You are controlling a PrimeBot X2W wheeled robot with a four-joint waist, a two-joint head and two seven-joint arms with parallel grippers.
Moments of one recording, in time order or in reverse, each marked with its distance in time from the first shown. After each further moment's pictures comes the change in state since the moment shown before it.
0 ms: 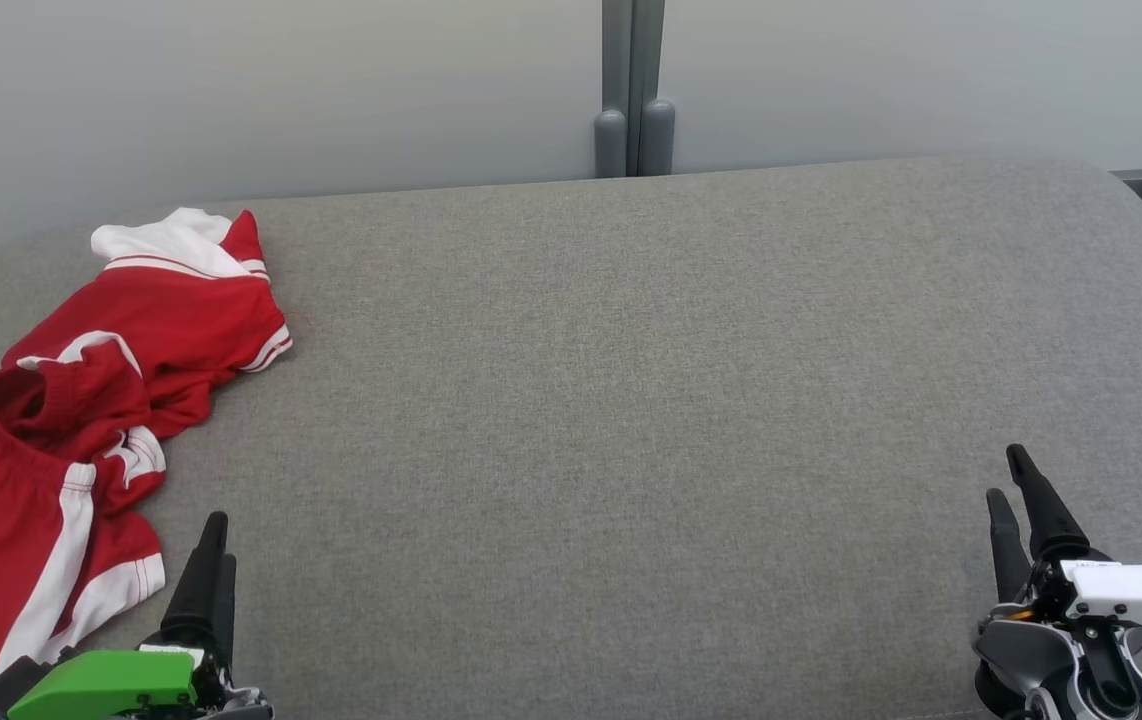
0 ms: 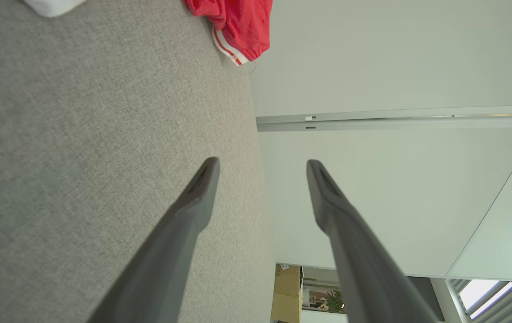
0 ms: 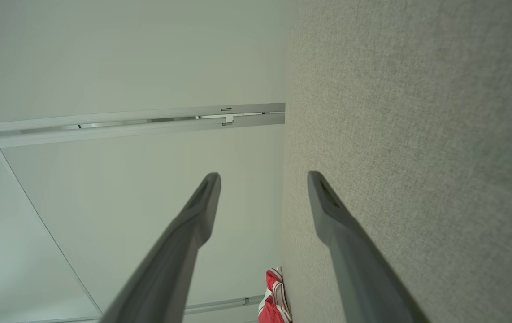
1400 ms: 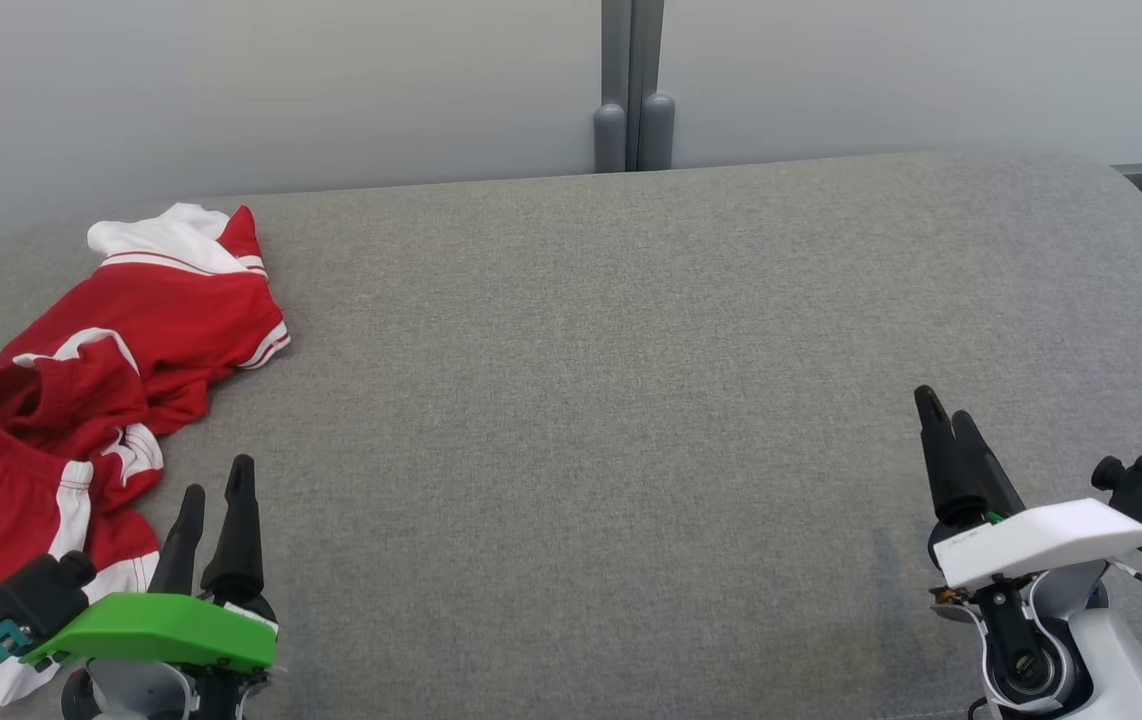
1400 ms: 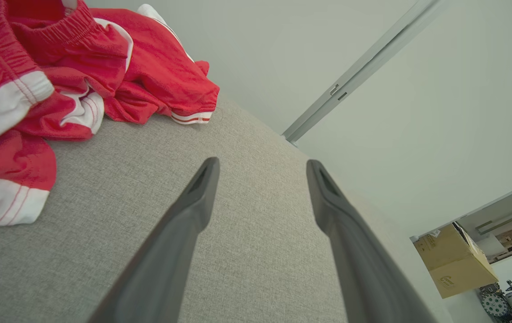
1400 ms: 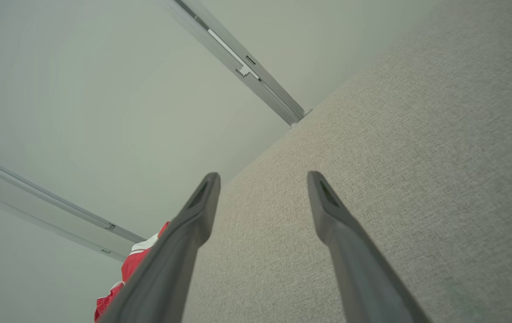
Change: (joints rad) left arm 0.001 0.037 -0.079 -0.194 0.691 0.101 -0.132; right arm -0.016 -0.039 0.175 -0.163 -0.697 -0.053 -0.128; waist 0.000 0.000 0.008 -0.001
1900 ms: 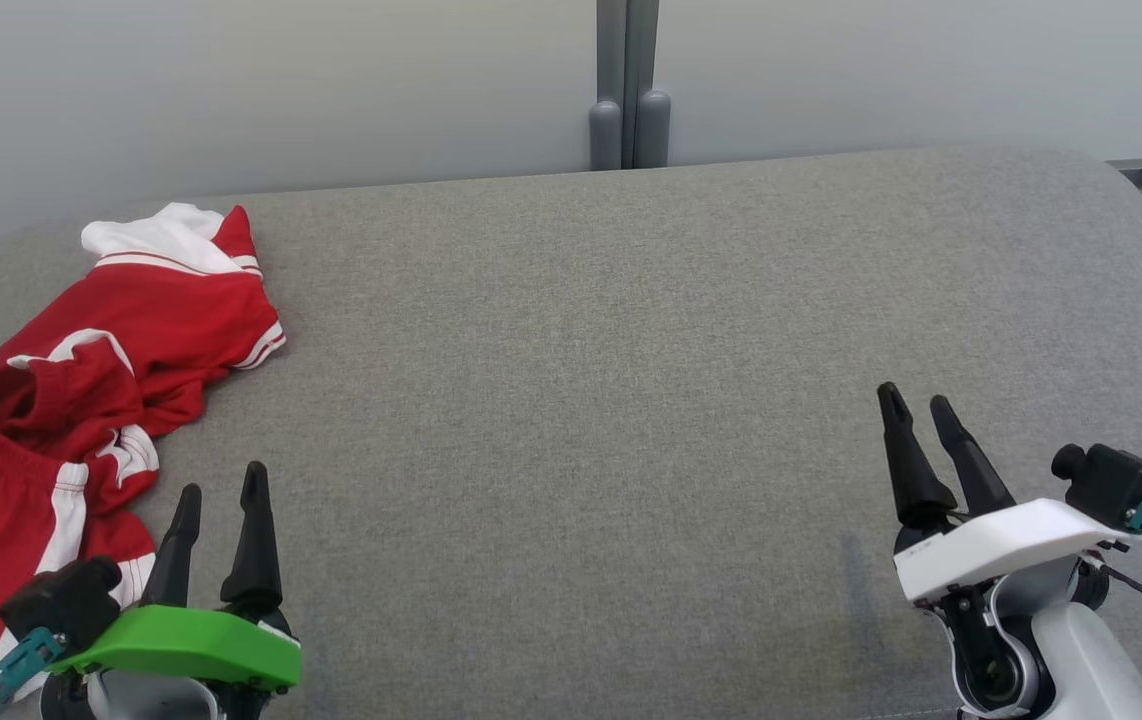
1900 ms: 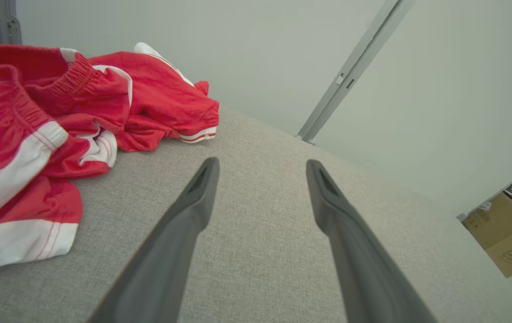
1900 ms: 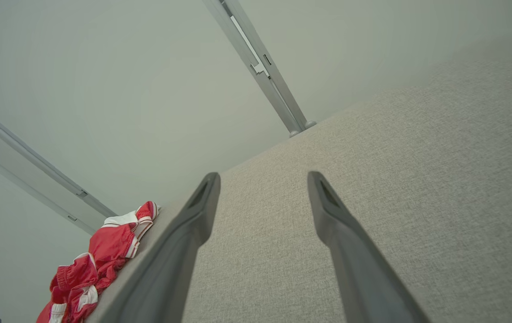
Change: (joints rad) left arm 0.033 -0.001 -0.027 -0.049 0.223 0.043 -0.049; right arm 0.000 -0.001 0.062 -0.038 -0.220 -0.019 -0.045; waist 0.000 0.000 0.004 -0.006
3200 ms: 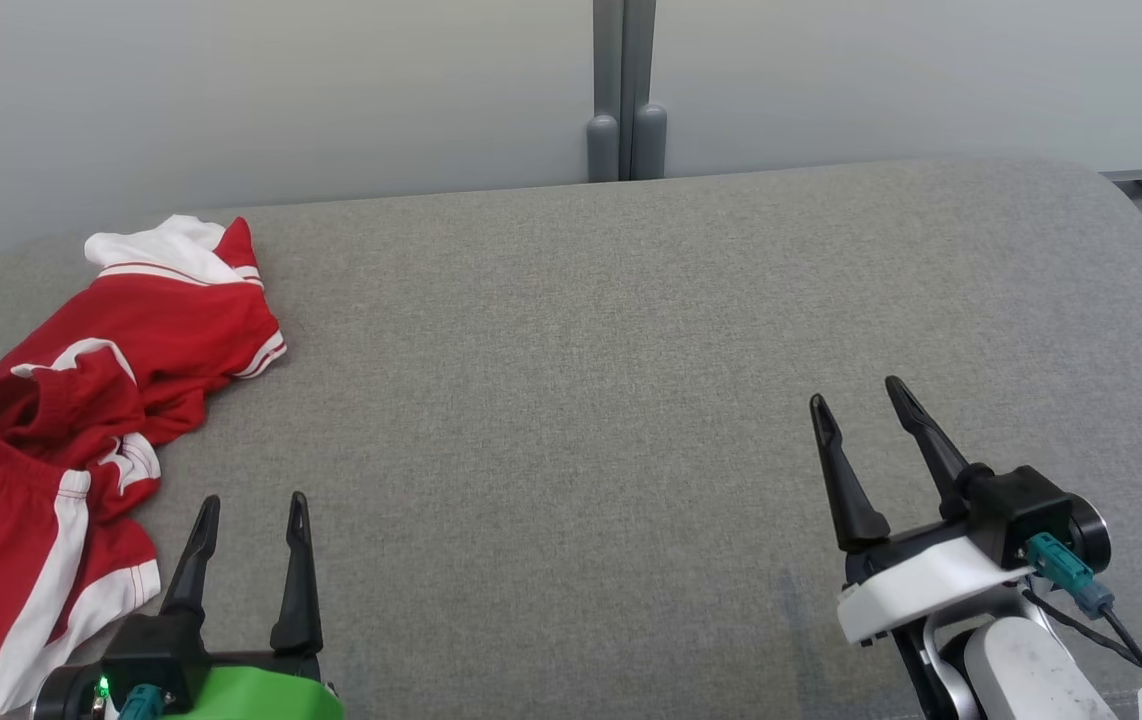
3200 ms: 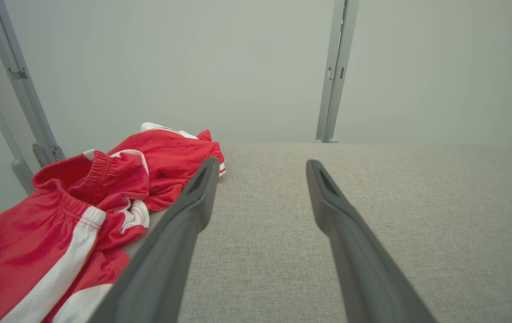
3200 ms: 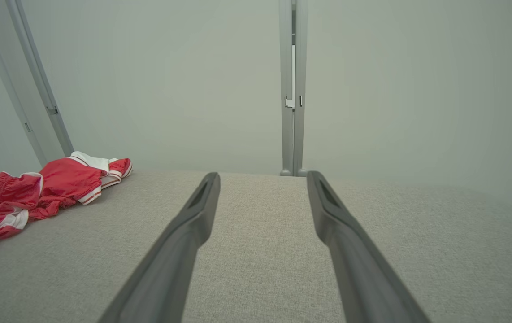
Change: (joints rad) left arm 0.088 -0.001 -0.058 -0.079 0.453 0.059 -0.130; right arm 0.016 -0.018 0.118 -0.063 -0.518 -0.051 -0.127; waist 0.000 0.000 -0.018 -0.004
